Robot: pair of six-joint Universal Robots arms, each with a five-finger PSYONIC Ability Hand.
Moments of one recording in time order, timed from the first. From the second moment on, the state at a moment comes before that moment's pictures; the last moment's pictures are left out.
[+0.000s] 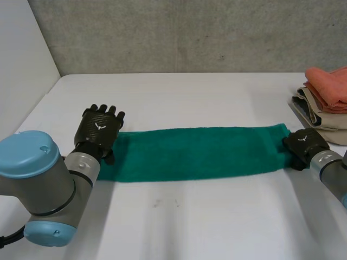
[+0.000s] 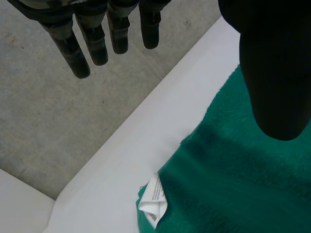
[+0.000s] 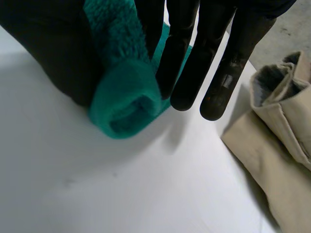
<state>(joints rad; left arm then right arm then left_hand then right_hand) 4.26 -1.93 -1.80 3.62 -1.65 3.65 1.58 -0.94 1.59 -0.22 1.33 2.38 0.20 0.21 0.21 0.20 0.05 0.97 1.17 1.17 1.17 0.89</state>
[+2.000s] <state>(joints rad) 4.09 -2.30 -1.34 3.50 -1.76 3.59 1.95 -1.08 1.78 -0.30 1.38 2.62 0.20 0.21 0.21 0.20 0.05 0.32 0.36 0.38 0.38 0.20</state>
